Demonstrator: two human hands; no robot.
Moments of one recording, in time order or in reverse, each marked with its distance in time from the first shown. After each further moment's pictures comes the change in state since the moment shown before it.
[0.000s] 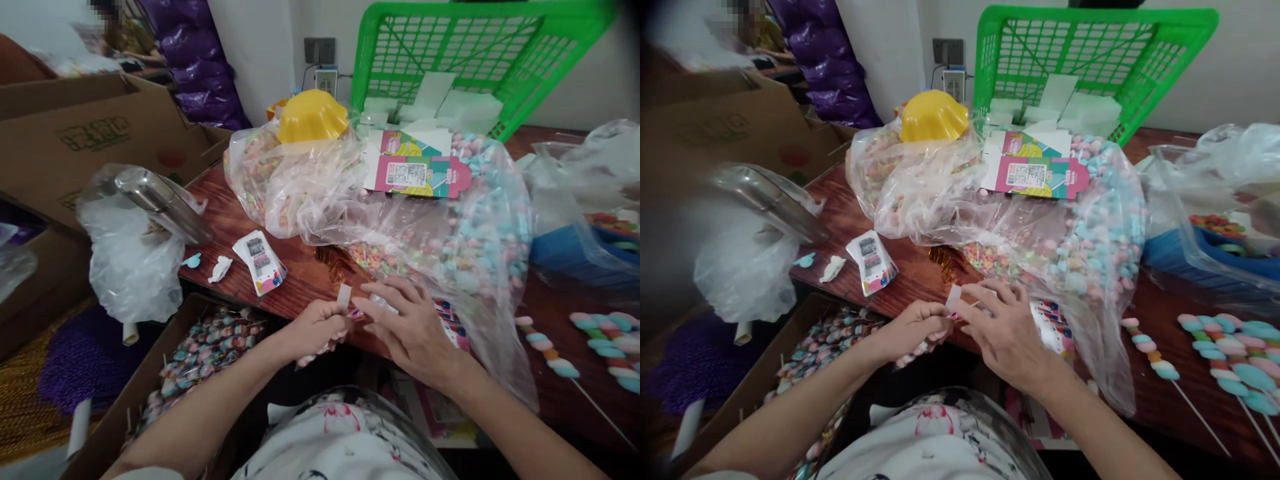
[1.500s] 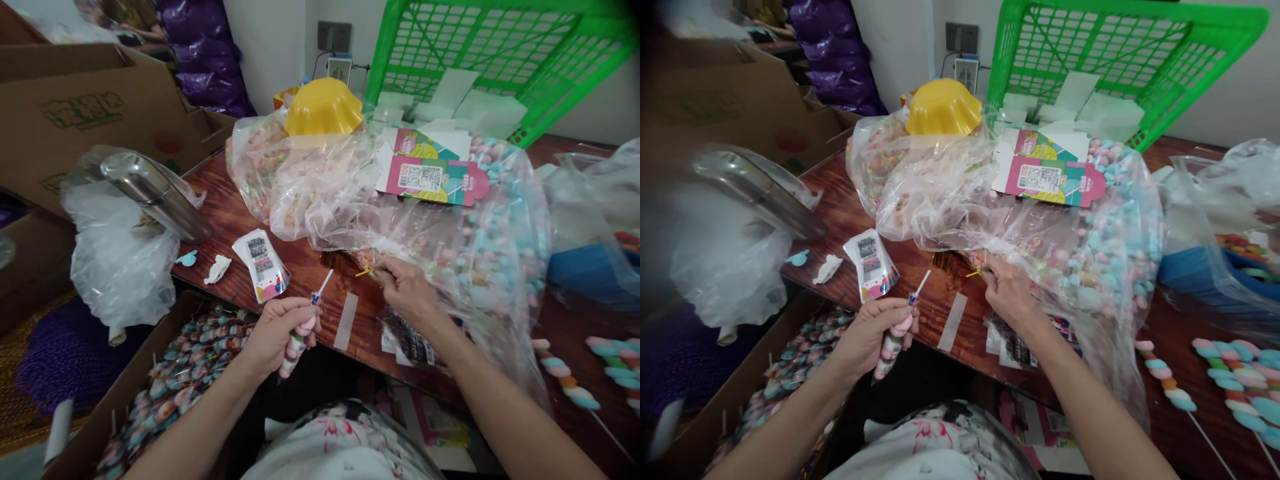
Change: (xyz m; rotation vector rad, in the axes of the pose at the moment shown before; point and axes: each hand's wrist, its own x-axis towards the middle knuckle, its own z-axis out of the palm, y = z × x) left_hand -0.020 -0.025 -0.036 -0.635 0.435 -0.004; right_hand 0.054 0.067 0.046 0.110 0.020 0.433
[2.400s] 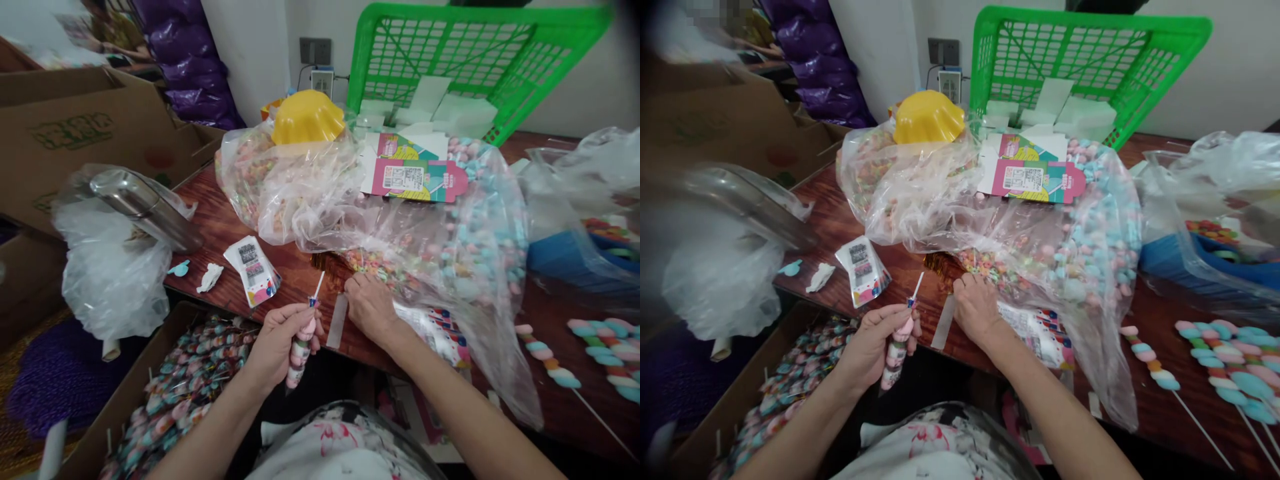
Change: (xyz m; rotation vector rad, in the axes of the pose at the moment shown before) left_hand -0.004 -0.007 0.021 -0.100 0.006 0.007; right_hand -0.023 -0.038 0.032 -0.355 -0.133 -0.042
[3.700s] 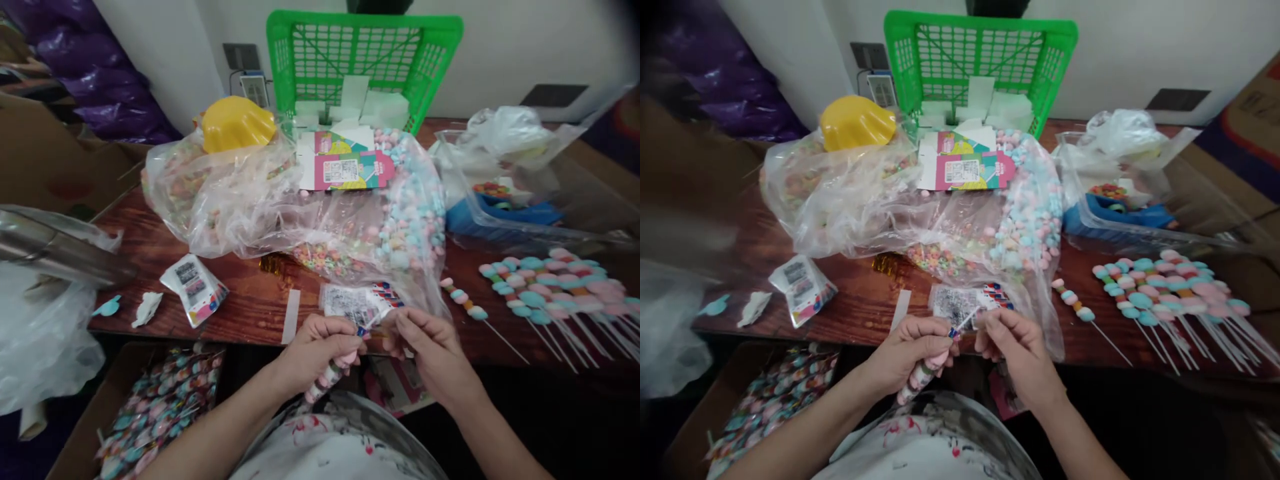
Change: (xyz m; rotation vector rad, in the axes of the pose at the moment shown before) left_hand -0.002 -0.028 0.098 0.361 -0.541 -0.174; right_hand -0.144 0.048 -0.077 1.361 0.176 0.556
